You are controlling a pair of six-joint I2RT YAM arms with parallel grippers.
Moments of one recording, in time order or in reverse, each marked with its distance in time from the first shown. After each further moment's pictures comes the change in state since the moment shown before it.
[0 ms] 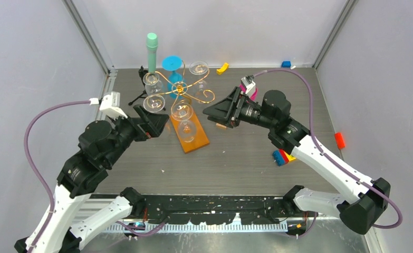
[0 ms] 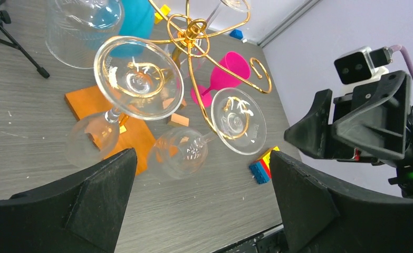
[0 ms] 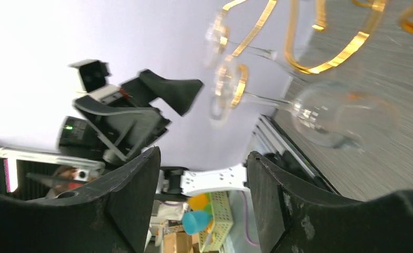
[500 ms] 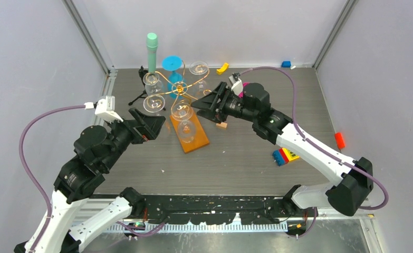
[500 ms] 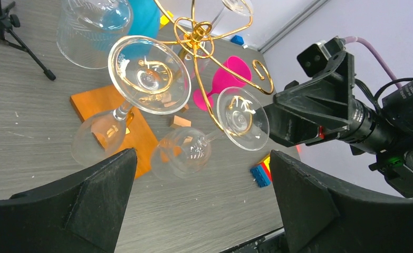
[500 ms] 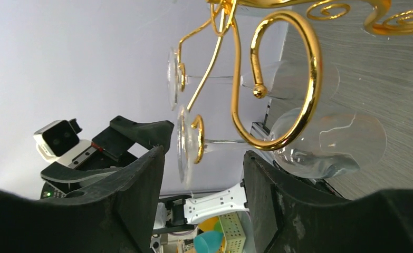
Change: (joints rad) left arm 0.000 -0.061 -0.025 -0.002 -0.019 0.002; right arm 0.076 0.181 0.122 0.010 0.133 0.110
